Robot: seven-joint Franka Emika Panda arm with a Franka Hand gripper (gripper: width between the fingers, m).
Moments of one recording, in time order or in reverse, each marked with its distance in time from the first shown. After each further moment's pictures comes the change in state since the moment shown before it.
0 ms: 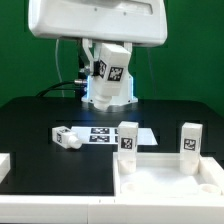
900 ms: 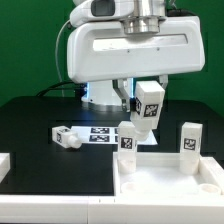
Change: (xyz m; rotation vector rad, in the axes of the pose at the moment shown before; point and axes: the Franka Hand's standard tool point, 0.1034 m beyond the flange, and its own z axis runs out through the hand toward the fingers) arm 0.014 -0.049 0.048 0.083 -0.016 0.170
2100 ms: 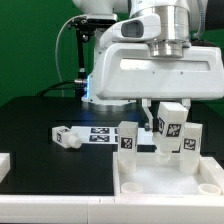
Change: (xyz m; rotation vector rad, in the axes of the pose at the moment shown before) arm 0.013 -0.042 0.038 -0.092 0.143 0.062
